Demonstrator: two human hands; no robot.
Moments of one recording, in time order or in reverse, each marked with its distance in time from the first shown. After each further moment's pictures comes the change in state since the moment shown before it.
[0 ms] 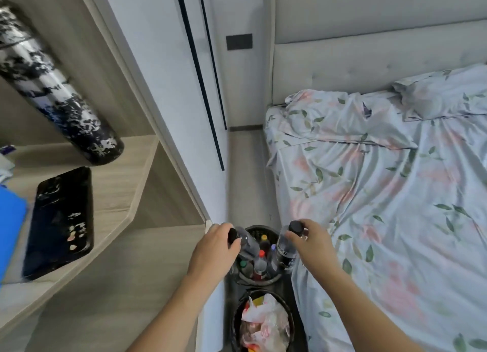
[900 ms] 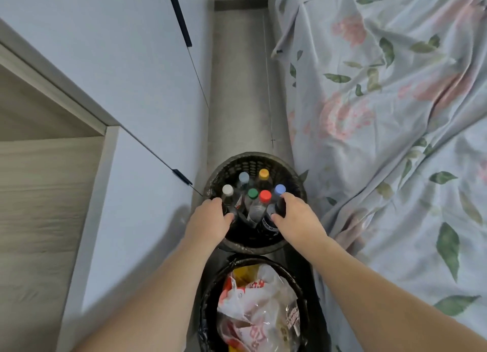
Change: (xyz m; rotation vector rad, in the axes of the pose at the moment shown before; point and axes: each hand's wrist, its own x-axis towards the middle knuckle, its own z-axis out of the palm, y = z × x) left_hand 0.166 -0.212 0.410 0.127 -0.297 -0.234; right_hand 0.215 0.330 0.245 -0.493 -0.340 0.133
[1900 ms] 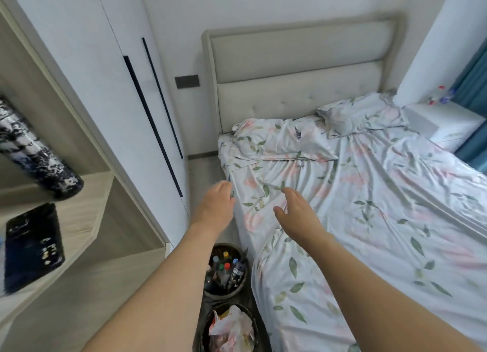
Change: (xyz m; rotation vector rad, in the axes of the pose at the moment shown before) left_hand -0.372 0.268 -0.435 -0.017 0.394 0.591; right_hand -0.452 -0.129 -0.404 0.102 0.483 -0.184
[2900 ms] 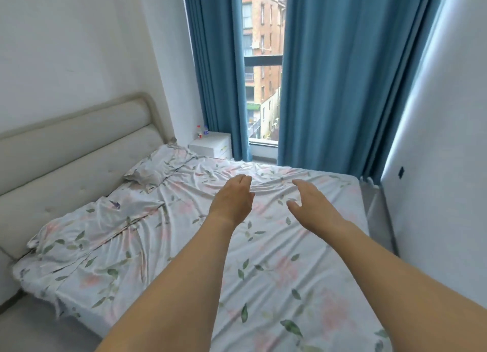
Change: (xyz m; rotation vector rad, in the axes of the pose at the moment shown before) left_hand -0.174 0.389 0.013 -0.107 -0.133 1.050; right_hand -0.407 0.101 -0.187 -0.053 0.722 0.638
